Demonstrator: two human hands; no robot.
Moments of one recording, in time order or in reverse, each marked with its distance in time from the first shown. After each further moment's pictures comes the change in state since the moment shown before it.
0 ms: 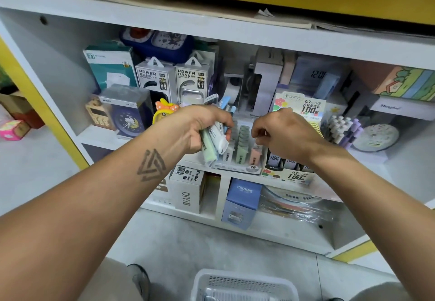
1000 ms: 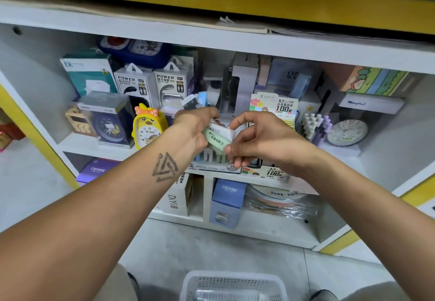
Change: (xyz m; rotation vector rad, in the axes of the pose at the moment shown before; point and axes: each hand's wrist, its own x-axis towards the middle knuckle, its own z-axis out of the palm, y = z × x) left_hand 0.041 -0.006 0.042 -0.293 0.328 0.075; right_hand -0.041 -0.023 -0.023 1.071 -0.174 0.268
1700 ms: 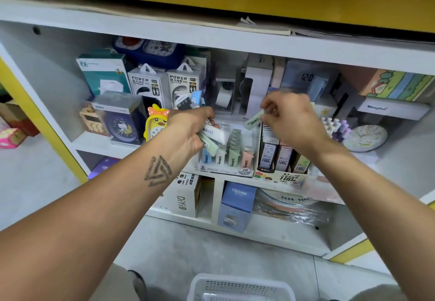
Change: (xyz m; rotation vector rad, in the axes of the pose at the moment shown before) left_hand -0.006 0.012 -0.031 -0.135 0.063 0.064; right_hand 0.050 0.013 -0.037 -0.826 0.521 -0.330
